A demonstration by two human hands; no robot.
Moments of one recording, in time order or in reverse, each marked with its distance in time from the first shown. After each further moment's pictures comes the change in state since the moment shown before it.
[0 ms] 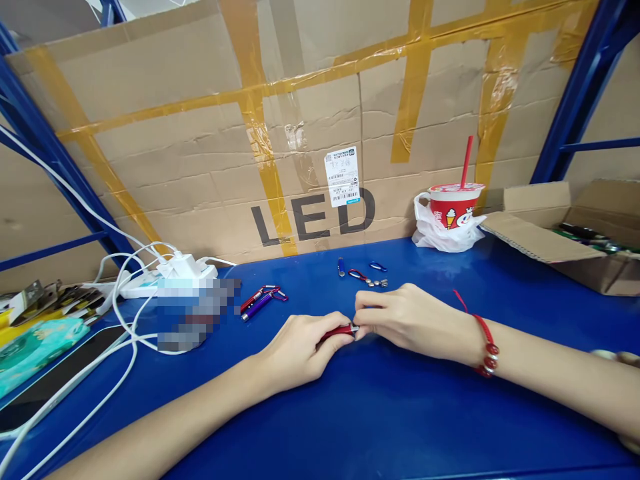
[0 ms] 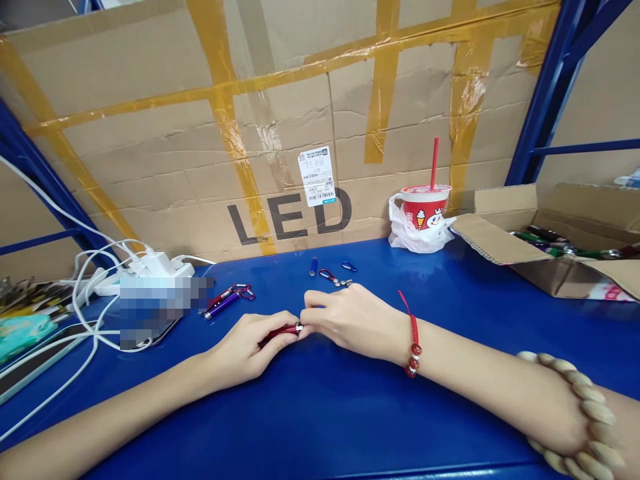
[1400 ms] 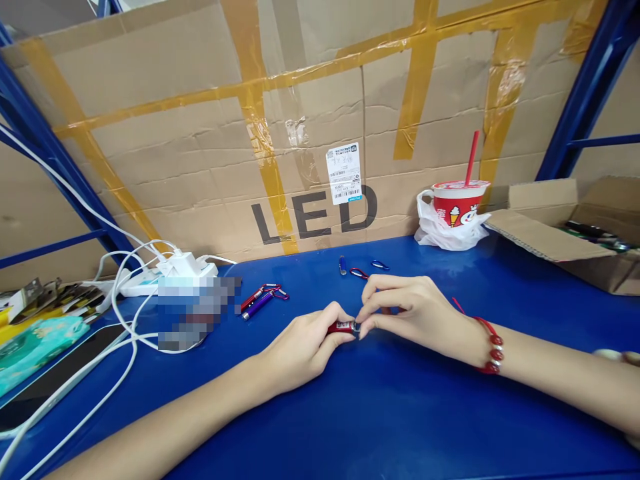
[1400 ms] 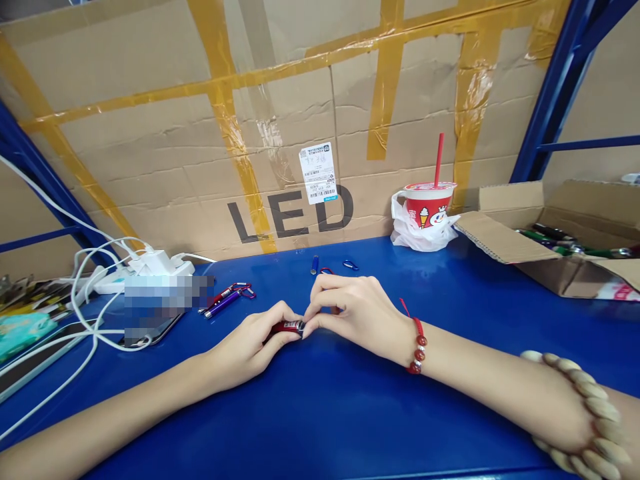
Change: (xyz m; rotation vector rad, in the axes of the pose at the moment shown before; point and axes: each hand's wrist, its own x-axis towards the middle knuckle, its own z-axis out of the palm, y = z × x) left_hand 0.001 0.004 -0.003 -0.211 -0.019 -0.078; right_hand 0.000 0.000 0.004 0.343 0.300 0.174
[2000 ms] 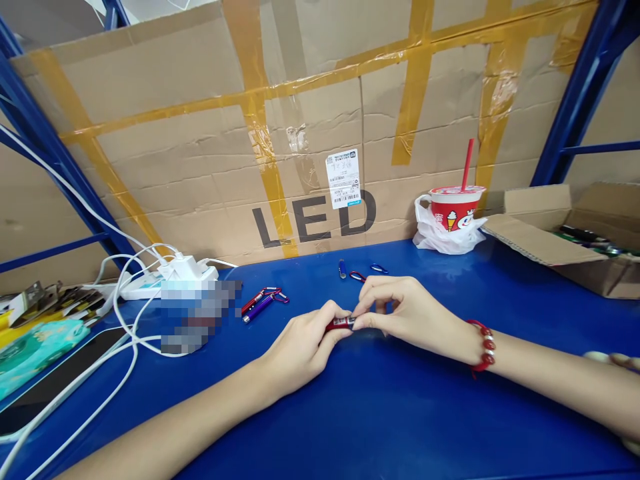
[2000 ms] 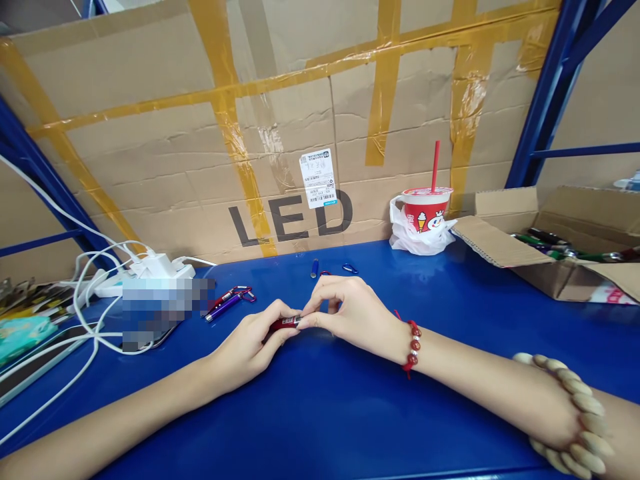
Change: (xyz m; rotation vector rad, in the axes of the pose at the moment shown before) left_hand 0.000 -0.003 0.004 0.045 0.092 0.005; right_hand 0.007 -0.004 0.005 0.297 -0.021 0.274
